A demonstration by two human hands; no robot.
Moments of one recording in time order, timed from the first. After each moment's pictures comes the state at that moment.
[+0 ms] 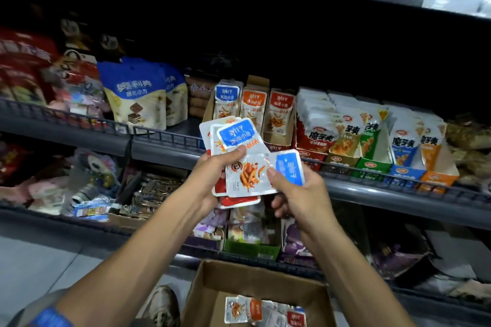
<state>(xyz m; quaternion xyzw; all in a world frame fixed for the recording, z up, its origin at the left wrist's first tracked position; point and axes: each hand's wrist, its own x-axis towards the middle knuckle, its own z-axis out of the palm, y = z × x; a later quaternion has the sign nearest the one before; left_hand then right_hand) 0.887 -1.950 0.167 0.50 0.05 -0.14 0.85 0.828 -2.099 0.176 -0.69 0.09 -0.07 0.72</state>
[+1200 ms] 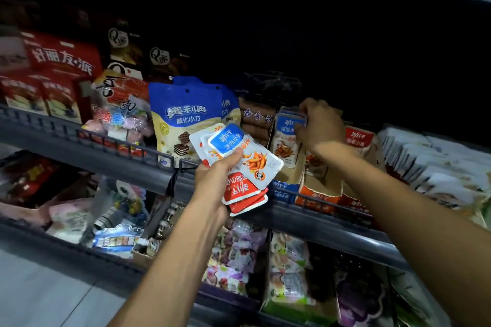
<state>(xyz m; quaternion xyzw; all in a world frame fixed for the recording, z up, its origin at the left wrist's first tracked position) 1.003 -1.848 0.159 0.41 0.14 -0.02 0.90 1.091 -2.024 0.223 -0.95 -0.03 -0.29 0.09</state>
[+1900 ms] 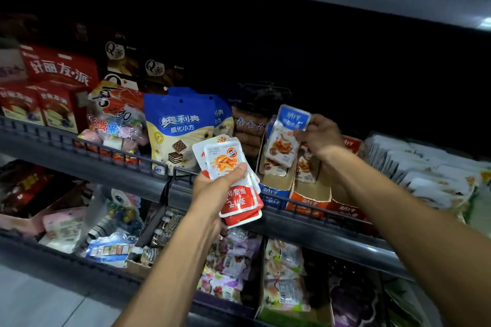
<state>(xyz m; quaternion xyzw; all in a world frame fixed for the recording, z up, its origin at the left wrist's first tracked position) 0.998 -1.855 0.155 0.48 0.14 0.00 0.86 1.079 -2.037 0.229 -0.82 0.05 -0.14 0.55</state>
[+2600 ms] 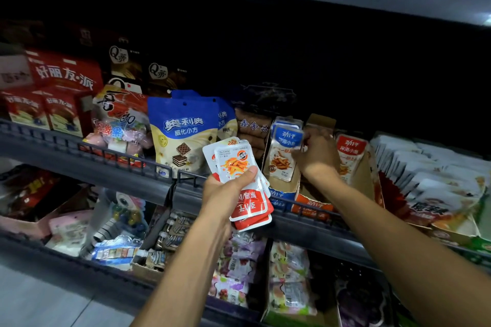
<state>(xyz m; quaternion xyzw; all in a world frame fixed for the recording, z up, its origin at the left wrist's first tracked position) 1.000 -1.861 0.152 0.50 0.13 0.00 0.86 1.104 -2.043 0.175 -0.94 0.06 -0.29 0.20</state>
